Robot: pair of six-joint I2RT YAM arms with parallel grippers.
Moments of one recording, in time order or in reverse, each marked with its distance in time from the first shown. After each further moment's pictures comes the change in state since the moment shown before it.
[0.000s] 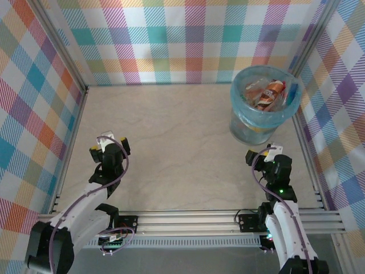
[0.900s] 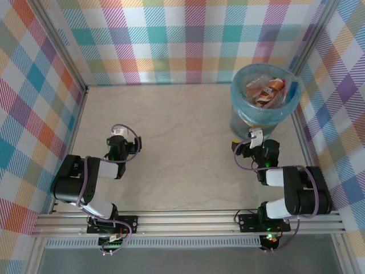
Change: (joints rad) left arm 0.156 0.654 0.057 0.574 0.455 0.115; right arm 0.051 0.866 0.095 0.859 -0.203 -0.263
